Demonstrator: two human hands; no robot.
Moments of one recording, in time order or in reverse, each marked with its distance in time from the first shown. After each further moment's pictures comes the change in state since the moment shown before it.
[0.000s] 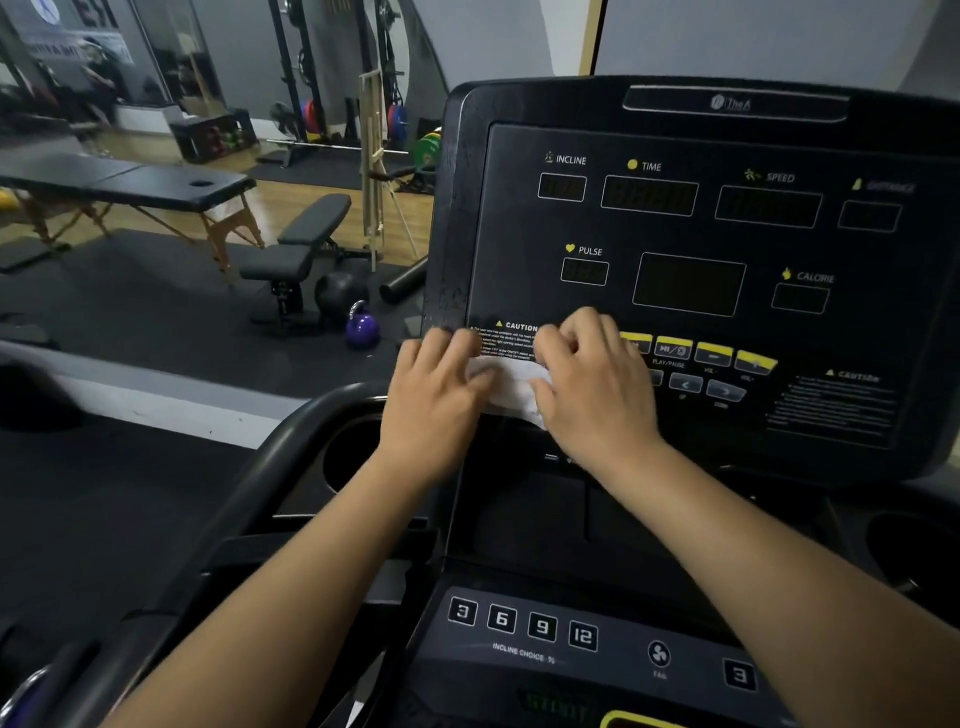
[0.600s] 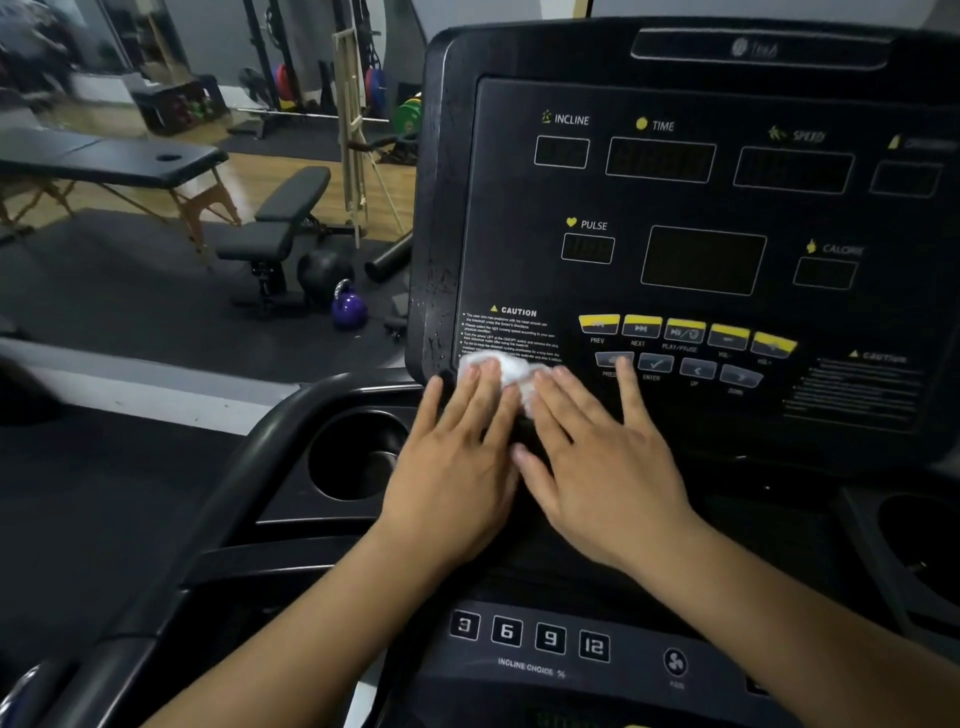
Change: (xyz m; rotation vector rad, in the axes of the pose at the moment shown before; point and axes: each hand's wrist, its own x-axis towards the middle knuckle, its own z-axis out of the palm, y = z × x) left_hand -0.042 0.034 0.008 -0.060 -0.396 -0.035; right_hand -0.058 -0.006 0.006 -0.172 -0.406 -0.106
